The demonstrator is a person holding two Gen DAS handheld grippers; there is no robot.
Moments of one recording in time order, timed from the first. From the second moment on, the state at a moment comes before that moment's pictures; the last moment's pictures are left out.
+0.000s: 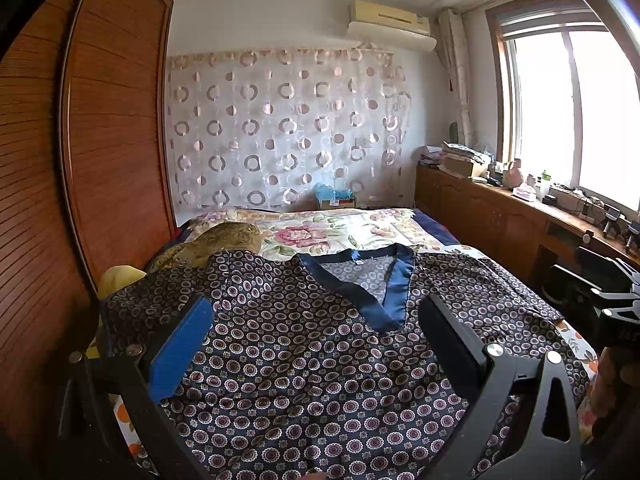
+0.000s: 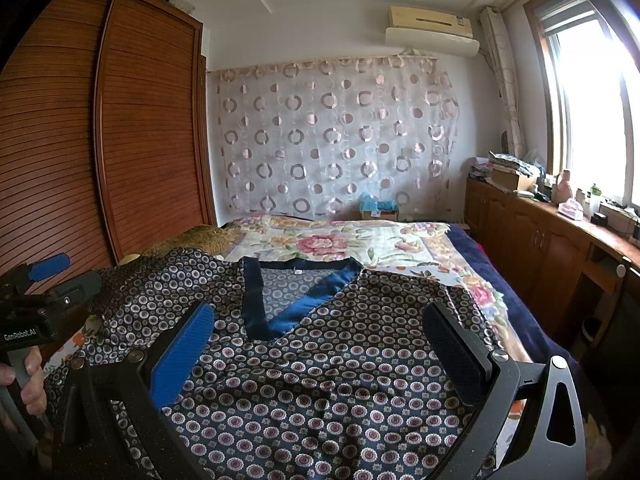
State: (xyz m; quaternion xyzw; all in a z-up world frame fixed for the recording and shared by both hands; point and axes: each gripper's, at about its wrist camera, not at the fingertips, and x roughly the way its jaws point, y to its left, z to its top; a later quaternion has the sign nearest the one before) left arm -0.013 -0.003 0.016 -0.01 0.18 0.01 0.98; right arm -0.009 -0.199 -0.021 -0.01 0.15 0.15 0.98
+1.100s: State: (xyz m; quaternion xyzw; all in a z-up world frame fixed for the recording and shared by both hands) left arm -0.014 -0.004 0.016 0.00 0.18 0.00 0.98; right arm -0.012 -0.201 -0.020 -0.01 0.15 0.16 0.98
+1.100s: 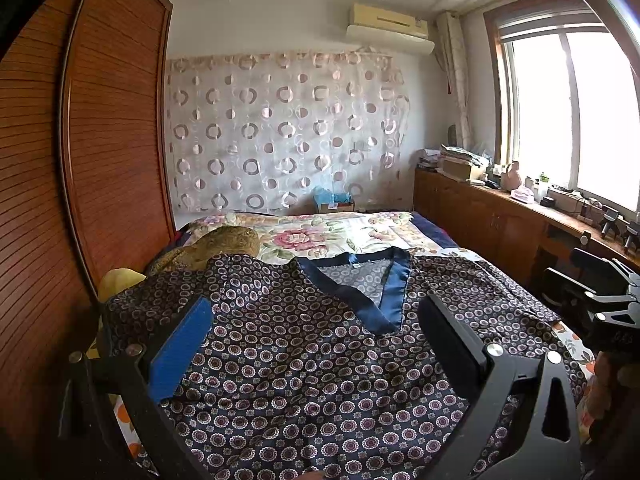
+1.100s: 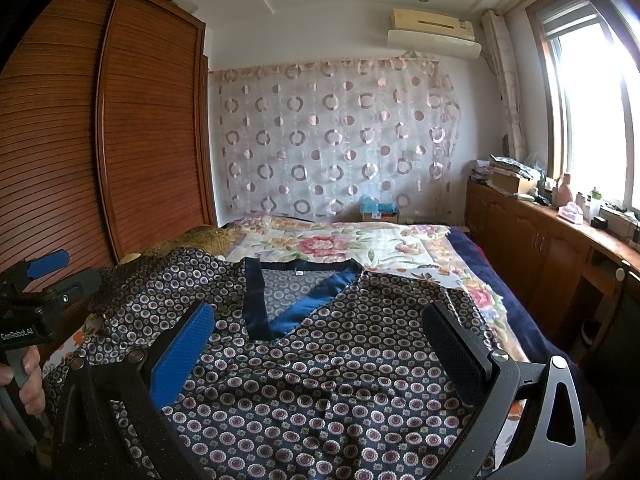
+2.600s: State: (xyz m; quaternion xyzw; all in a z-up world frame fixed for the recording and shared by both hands) left arm 0.012 0.090 -0.050 -0.01 0.29 0.05 0.96; right arm 0.035 -0.172 -0.040 -0.06 0.22 0.23 0.95
